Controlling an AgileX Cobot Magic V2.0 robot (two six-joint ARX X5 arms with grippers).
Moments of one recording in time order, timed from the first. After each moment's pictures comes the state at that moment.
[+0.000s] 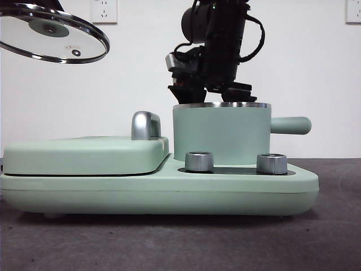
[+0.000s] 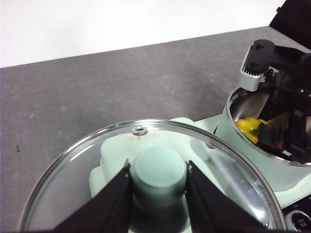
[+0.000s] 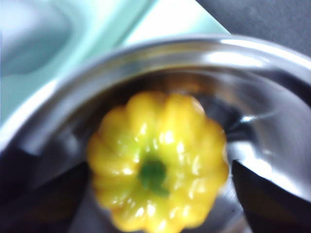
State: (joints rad) left arm -0.33 0.94 0.93 -0.37 0.10 -0.02; right arm 0.55 2.10 1.96 -1.15 -0.05 -0.08
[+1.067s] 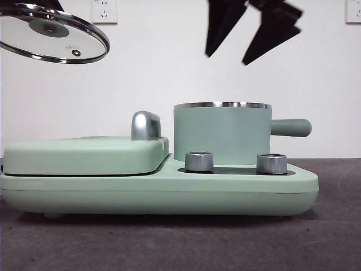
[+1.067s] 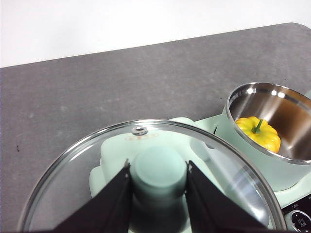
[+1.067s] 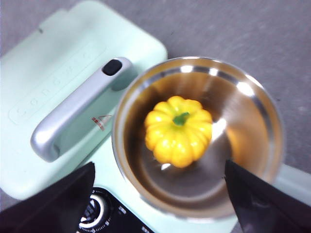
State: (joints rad) left arm -0.33 0.94 0.93 -0.37 0.10 -0.02; right arm 0.60 1.33 1.22 -0.60 -0.05 0.00
